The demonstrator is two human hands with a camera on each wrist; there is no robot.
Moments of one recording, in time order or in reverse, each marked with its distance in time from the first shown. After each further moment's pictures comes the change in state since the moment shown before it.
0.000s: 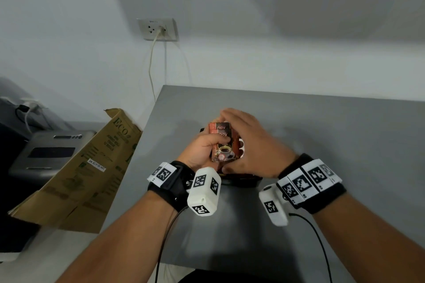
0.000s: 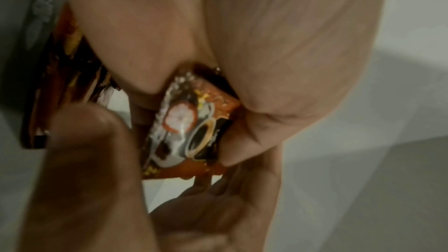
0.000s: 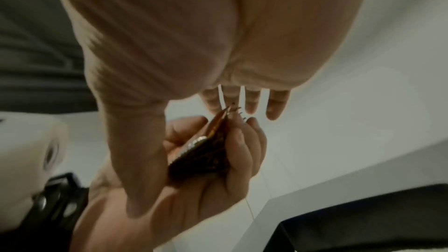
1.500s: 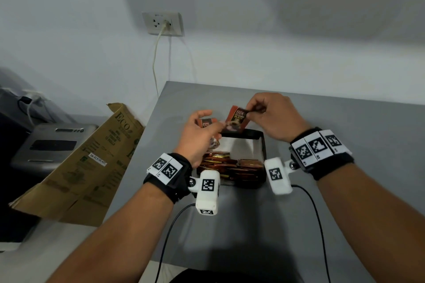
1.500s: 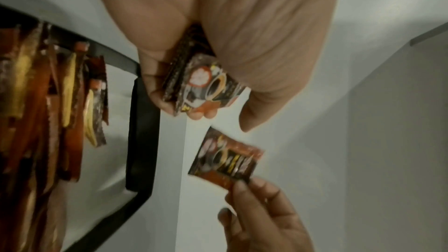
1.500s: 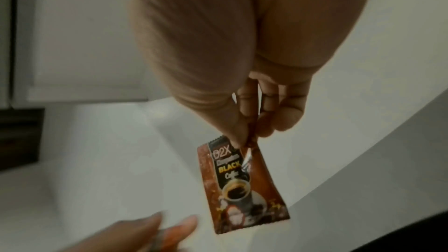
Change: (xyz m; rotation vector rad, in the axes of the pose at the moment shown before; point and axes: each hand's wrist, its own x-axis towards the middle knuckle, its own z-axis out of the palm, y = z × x) left_hand 0.007 0.021 -0.011 0.458 0.352 0.214; right_hand 0.046 0.040 -0.036 0.064 0.229 0.216
